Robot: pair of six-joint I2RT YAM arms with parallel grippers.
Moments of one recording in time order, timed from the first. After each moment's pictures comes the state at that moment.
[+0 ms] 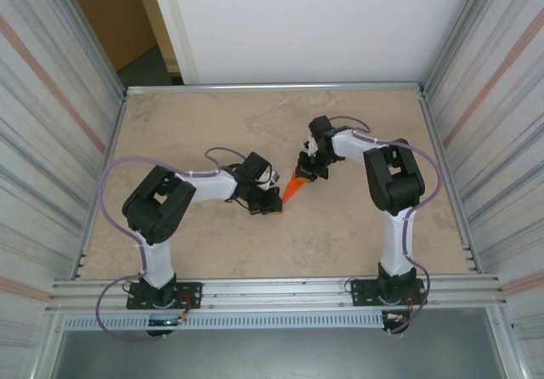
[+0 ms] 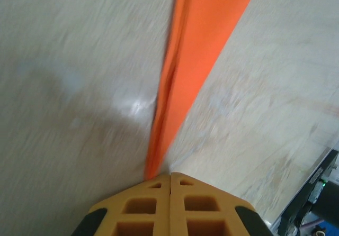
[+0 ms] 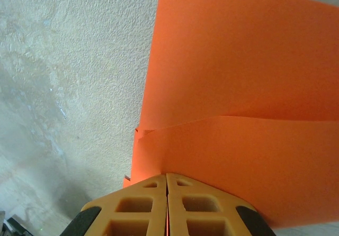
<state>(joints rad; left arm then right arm) -0.69 1.87 1.01 -0.28 0.54 -0.68 0.39 2.09 1.40 -0.67 -0.47 0.54</state>
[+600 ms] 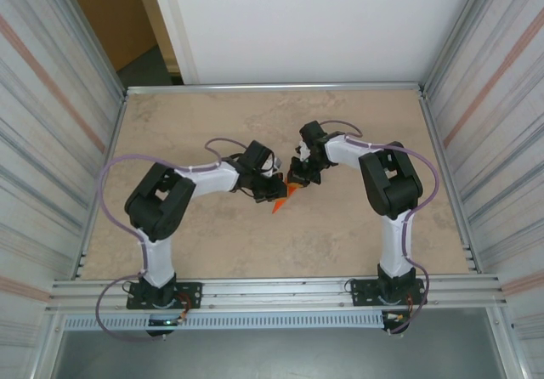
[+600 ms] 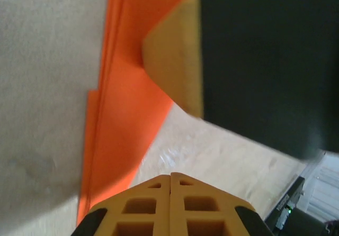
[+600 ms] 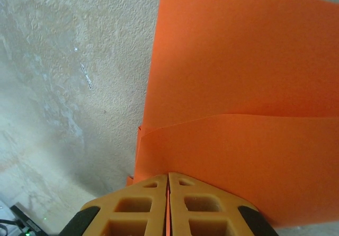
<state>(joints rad) -0.67 1.93 1.14 -0.24 0.53 -0.76 0.46 2.05 1.35 -0.61 -0.49 0.59</state>
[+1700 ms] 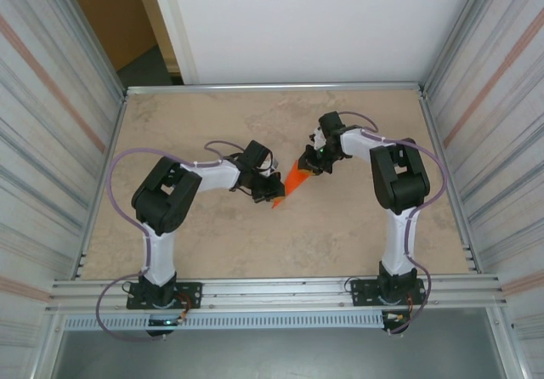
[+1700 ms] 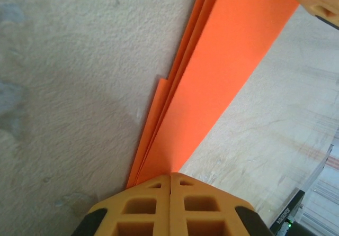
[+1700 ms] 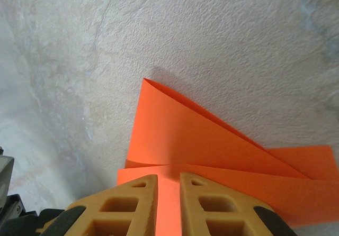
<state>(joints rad) -0.64 1.98 1.15 -0.24 0.55 -0.79 0.32 2.07 1.38 -0.57 -0.54 0.49</state>
